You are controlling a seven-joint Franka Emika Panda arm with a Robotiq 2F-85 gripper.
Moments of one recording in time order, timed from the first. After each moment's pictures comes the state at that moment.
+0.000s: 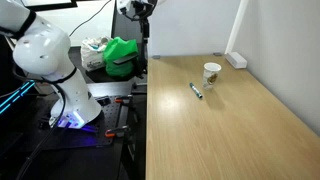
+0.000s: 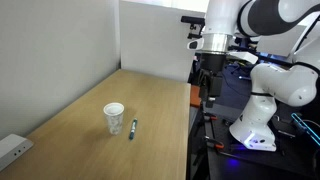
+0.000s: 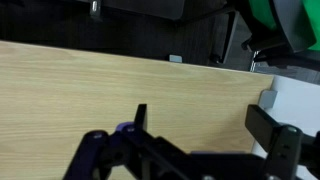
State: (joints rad) arm 0.27 -0.60 0.12 -2.63 0.38 2.04 0.05
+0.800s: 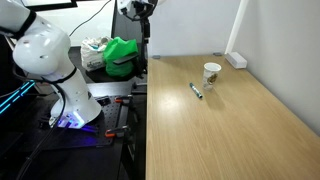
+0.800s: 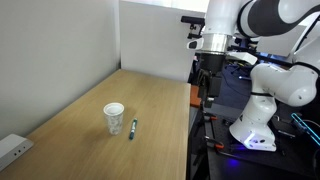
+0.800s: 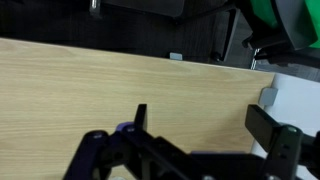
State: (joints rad) arm 0.26 -0.59 0.13 -2.63 0.38 2.06 0.05
